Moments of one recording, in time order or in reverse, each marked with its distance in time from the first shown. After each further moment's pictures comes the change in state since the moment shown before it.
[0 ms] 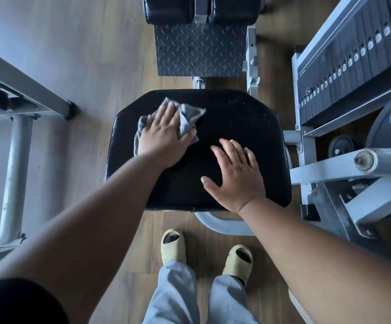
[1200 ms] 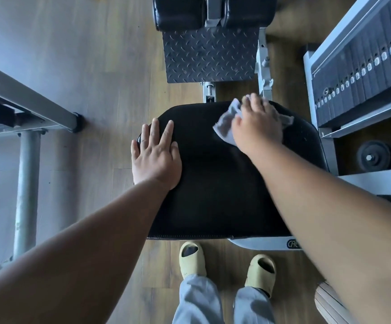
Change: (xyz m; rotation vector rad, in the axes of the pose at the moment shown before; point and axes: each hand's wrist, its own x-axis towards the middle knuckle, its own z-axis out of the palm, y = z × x) left_hand 0.004 -0.069 0.001 -0.037 0.171 -0.178; right_hand 0.161 -0.005 -0.015 -0.151 0.017 0.383
